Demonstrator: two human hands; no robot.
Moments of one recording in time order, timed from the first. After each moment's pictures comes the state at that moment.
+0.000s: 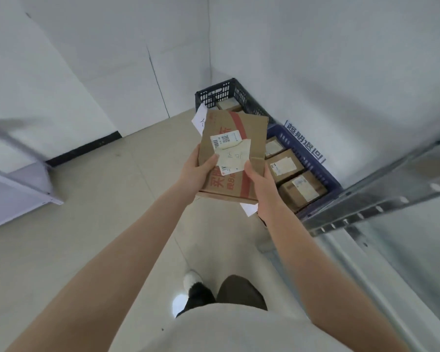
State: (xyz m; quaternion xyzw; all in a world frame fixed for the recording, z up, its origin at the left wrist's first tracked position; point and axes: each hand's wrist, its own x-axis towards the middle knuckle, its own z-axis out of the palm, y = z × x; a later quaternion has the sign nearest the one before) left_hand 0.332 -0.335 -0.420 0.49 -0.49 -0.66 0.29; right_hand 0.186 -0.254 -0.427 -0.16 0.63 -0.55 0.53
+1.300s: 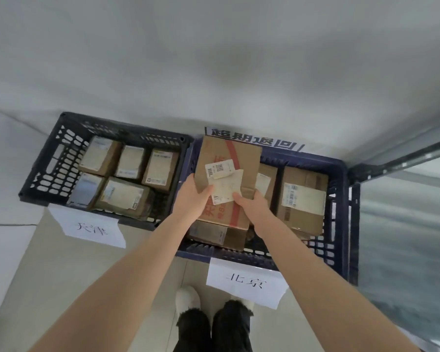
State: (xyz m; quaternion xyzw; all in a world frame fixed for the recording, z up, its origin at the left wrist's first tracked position) left_hand -0.040 -0.656 -0.759 0.39 -0.78 -0.47 -0.13; right_hand -0.091 -0.506 -0.783 0.21 0.74 -0.49 0.41
